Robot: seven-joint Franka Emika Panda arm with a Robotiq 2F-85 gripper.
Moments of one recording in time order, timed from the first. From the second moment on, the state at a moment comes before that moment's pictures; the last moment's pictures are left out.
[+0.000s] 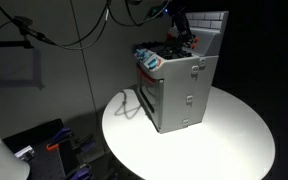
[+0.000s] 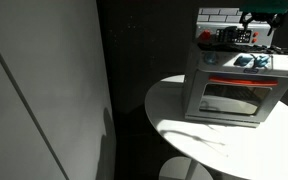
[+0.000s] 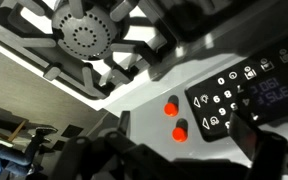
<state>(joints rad) 0.07 0.36 -0.07 -1.51 -0.49 2.10 1.32</state>
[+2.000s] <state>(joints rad) 0.07 0.34 -0.12 -1.49 -0.49 1.95 1.30</state>
